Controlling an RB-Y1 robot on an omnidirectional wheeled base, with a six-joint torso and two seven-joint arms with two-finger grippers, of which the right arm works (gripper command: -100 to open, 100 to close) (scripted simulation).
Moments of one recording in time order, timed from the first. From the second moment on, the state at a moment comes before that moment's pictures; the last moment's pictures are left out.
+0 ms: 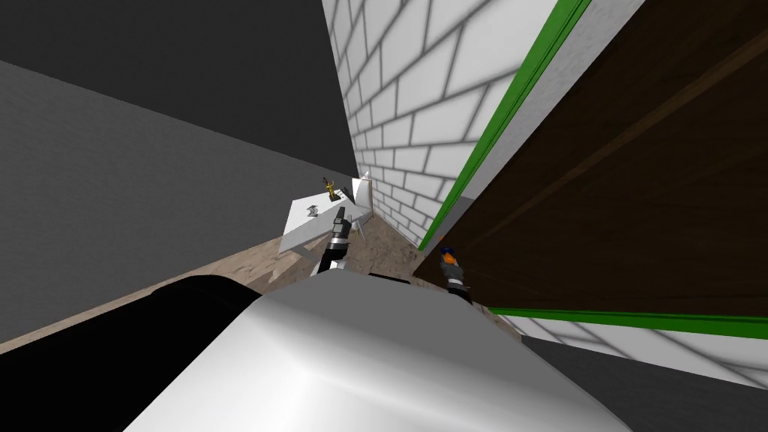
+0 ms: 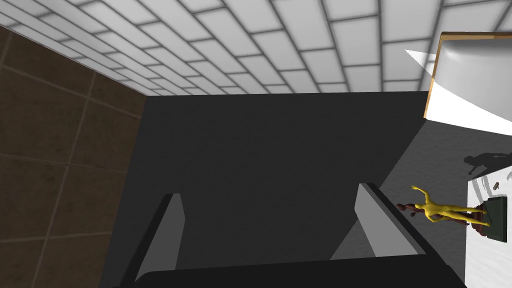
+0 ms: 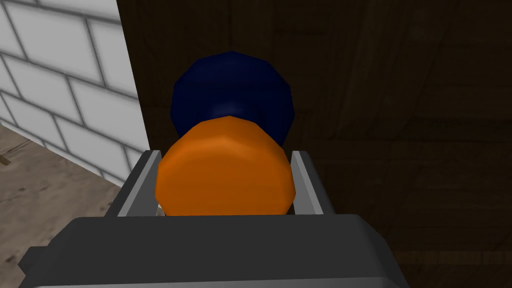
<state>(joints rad) 0.11 -0.42 0.24 -0.78 -0.50 -0.90 -1.65</state>
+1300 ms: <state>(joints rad) 0.19 -0.51 0.35 -0.77 -0.44 -1.03 -1.78</state>
